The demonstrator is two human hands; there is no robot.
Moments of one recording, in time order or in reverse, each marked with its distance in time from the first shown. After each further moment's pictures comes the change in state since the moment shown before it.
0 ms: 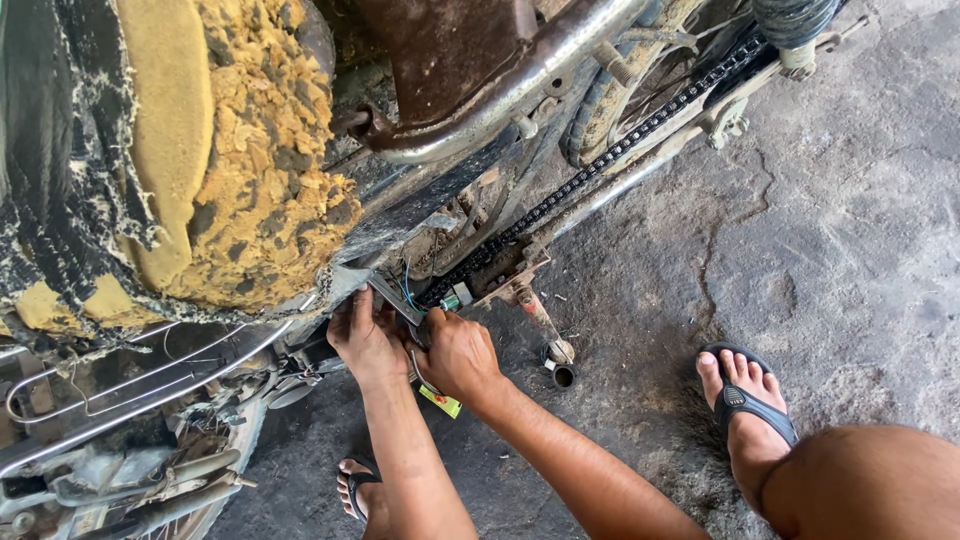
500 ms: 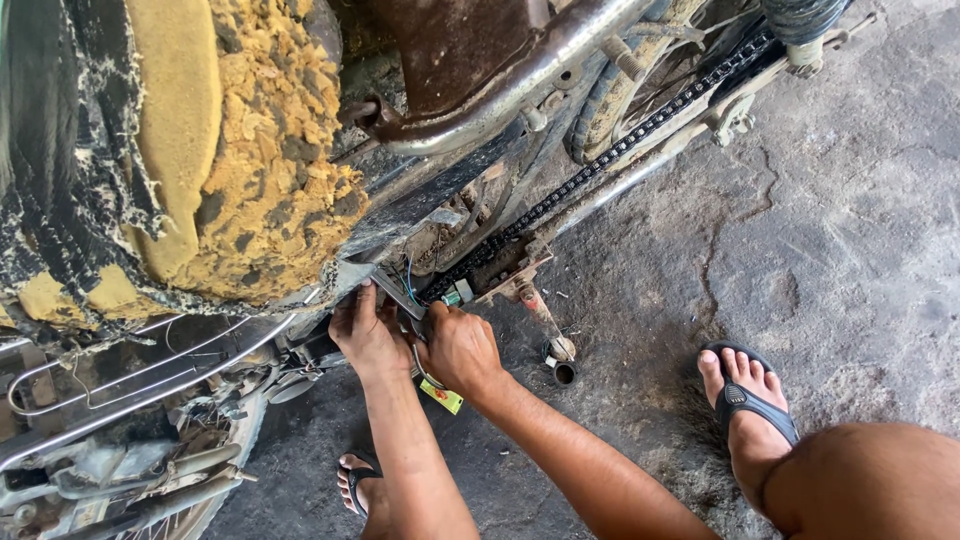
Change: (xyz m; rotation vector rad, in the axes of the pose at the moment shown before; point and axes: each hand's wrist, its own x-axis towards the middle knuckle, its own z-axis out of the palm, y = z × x) left_hand 0.000 -0.001 -0.002 0.020 0.014 -0.007; right_hand 0.004 -0.004 -0.005 -0.005 -0.076 0.061
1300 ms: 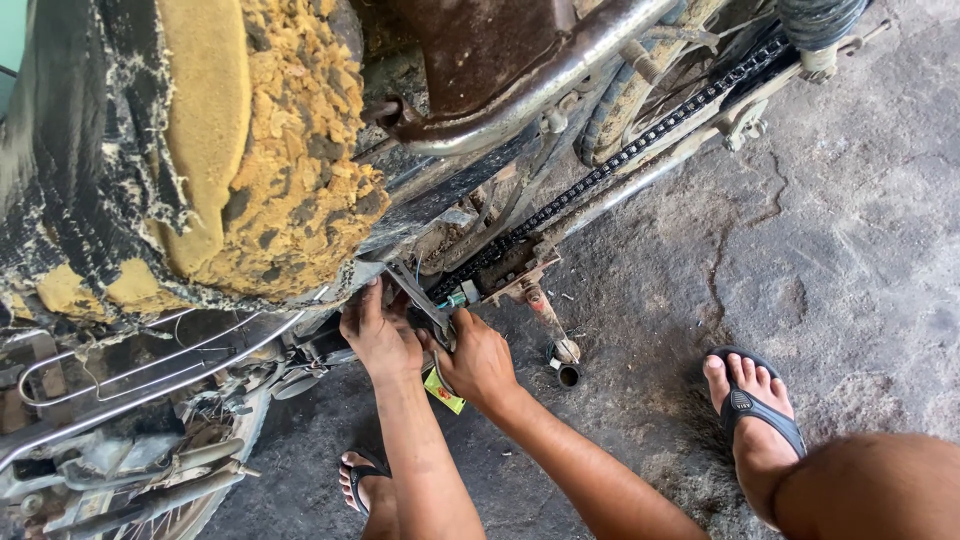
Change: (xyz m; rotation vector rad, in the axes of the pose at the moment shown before) left_hand -0.009 0.006 0.010 -0.122 -0.028 -0.036; right_hand -0.017 0.002 -0.004 0.118 0.092 0.105
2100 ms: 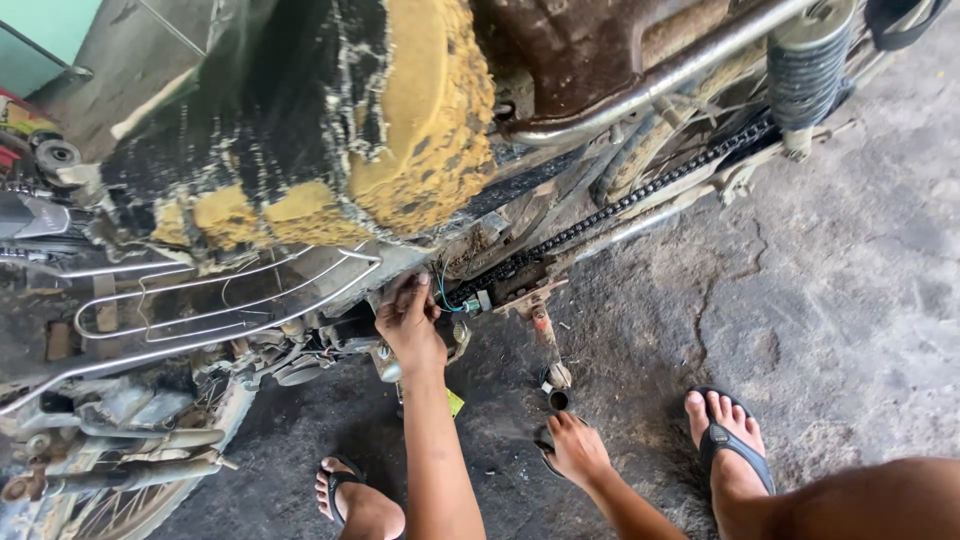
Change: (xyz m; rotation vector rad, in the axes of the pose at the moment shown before) left_hand -0.020 -0.004 0.010 0.084 0.037 0.054; right_hand -0.124 0.260 0.014 -0.610 -0.422 -0.130
